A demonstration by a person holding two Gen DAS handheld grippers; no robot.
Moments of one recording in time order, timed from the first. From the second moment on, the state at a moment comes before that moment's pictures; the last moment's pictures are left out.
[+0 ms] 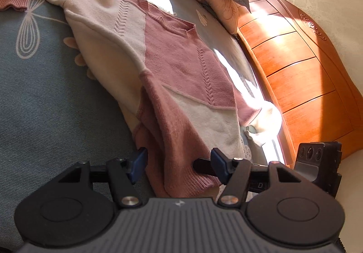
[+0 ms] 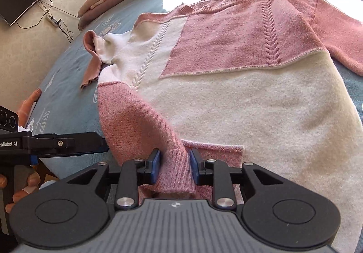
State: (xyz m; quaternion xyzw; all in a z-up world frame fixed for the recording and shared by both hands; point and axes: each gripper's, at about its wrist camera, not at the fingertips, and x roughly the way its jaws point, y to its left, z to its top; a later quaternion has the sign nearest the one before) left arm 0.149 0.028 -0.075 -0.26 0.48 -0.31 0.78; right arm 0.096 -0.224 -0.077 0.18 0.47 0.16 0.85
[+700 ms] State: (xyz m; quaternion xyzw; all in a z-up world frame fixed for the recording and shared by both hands) left arm 0.101 0.074 -0.024 -0.23 0.42 -0.30 0.83; right arm 0.056 -0.277 -0.053 0.18 0.42 0.13 0.88
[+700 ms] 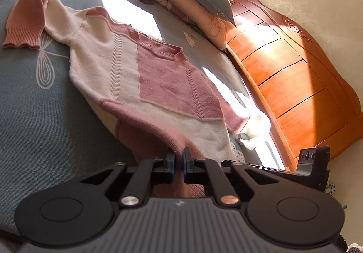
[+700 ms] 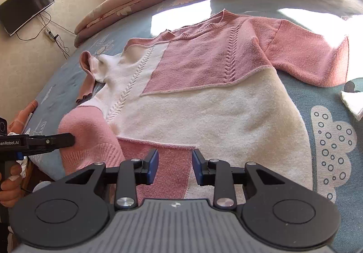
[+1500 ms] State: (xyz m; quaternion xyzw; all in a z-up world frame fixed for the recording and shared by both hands) left arm 0.163 0.125 -0.001 -0.14 0.43 -0.16 0.88; right arm 0.062 -0.317 -0.038 0.19 0.40 0.08 0.89
